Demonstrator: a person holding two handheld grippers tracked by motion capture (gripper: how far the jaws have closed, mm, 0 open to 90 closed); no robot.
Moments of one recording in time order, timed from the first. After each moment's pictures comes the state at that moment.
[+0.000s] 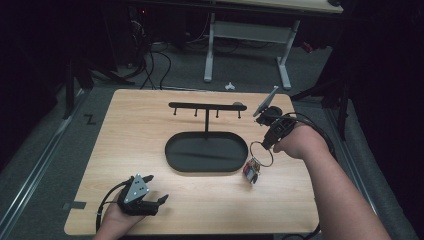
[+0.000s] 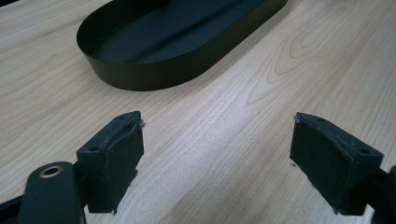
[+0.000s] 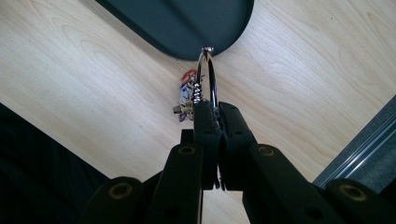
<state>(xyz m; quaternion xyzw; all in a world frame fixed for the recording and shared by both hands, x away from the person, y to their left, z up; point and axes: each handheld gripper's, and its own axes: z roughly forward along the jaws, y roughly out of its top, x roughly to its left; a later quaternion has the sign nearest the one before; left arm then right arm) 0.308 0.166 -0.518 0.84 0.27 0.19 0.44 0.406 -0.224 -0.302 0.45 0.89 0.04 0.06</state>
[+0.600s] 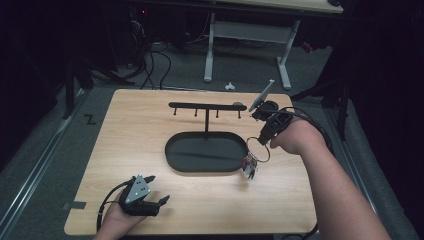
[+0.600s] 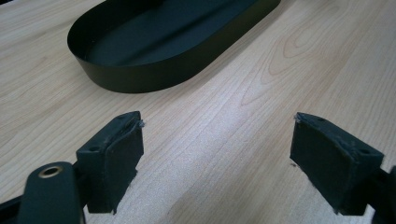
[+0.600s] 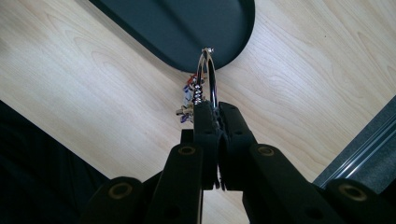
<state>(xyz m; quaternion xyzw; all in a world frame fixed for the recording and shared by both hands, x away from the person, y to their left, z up) 0.308 0.164 -0.518 0.84 0.26 0.18 0.44 0.409 -0.212 -0.287 0.44 0.90 0.05 0.07</state>
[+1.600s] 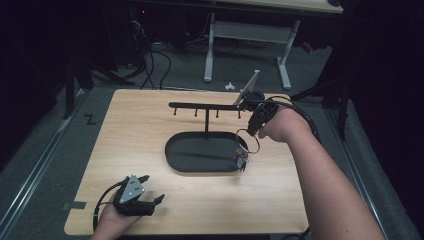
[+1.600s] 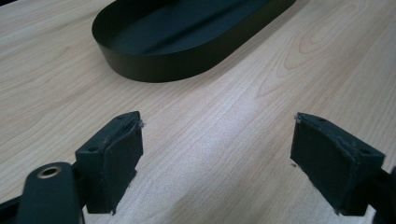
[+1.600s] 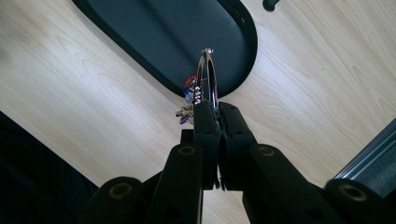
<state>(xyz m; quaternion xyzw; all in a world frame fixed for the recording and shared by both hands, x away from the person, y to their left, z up) 0.307 0.178 -0.519 0.83 0.28 0.19 0.44 0.434 -0.185 -0.281 0.42 0.90 0.05 0.07</state>
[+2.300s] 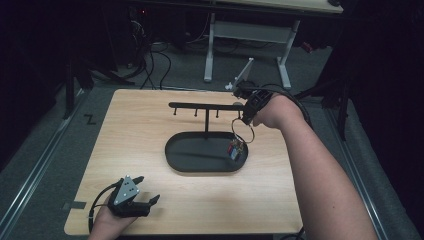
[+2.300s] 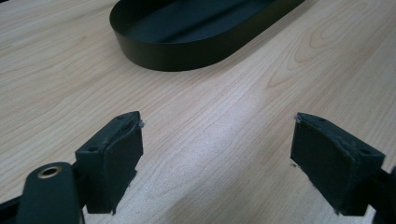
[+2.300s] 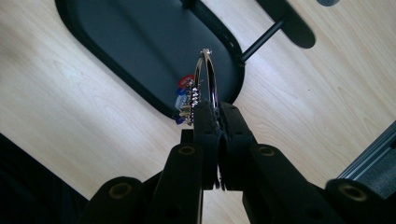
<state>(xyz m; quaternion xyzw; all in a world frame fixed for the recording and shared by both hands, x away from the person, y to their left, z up) 0.303 0.190 -0.519 0.83 0.30 0.20 0.43 0.465 -0.176 -0.272 0.42 0.90 0.05 0.07</state>
